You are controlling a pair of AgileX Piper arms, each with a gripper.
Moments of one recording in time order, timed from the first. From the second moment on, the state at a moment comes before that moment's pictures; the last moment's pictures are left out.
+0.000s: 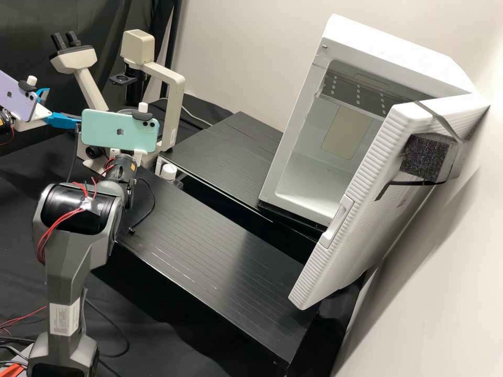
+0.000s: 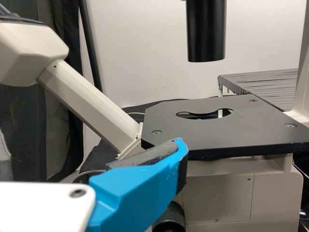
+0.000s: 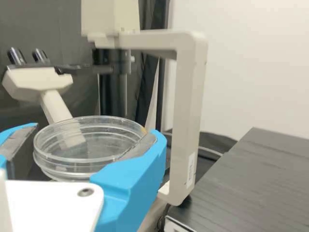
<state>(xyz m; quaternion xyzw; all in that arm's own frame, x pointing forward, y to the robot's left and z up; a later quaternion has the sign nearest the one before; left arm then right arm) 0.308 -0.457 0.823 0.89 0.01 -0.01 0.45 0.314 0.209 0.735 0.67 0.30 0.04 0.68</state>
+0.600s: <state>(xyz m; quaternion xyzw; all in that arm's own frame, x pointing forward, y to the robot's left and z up) 0.308 -0.457 0.823 0.89 0.01 -0.01 0.45 0.371 0.236 0.681 0.64 0.27 -0.02 0.72</state>
